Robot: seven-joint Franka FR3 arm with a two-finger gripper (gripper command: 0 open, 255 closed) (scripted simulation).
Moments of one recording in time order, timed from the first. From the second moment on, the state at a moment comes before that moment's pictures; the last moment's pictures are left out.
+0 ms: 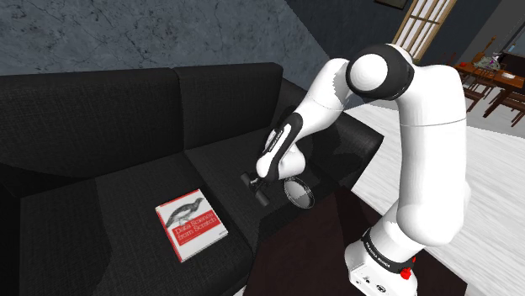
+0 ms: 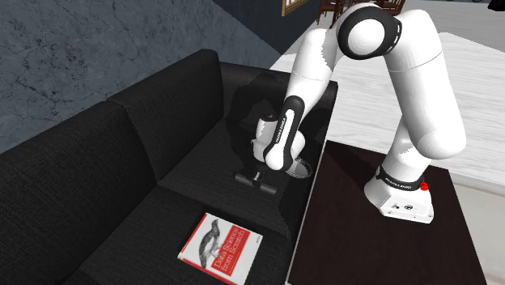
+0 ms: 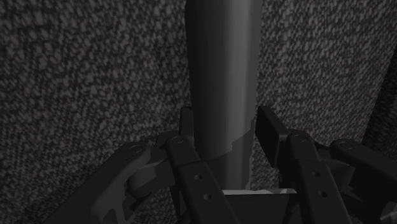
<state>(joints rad) 0.05 0.60 0.11 -2.42 0.28 3.09 -0.07</state>
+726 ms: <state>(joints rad) 0.07 0.51 0.10 -2.46 0.28 3.03 -0.06</state>
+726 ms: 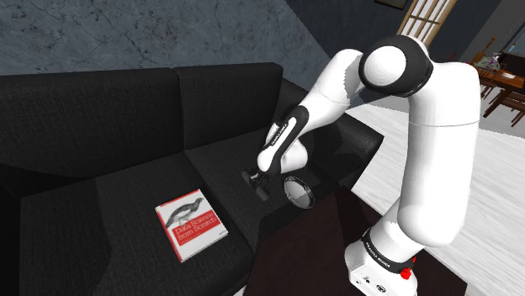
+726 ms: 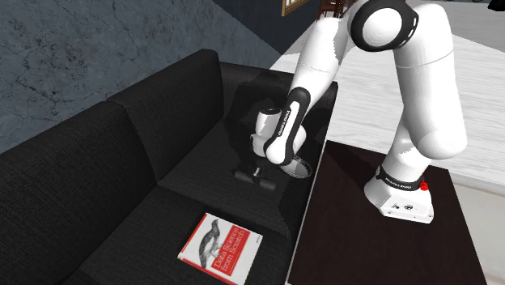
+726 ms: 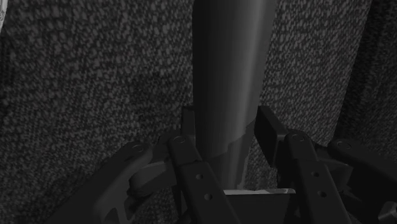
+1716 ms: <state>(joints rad) 0.11 0.26 0.04 -2.52 0.24 2.85 0.00</state>
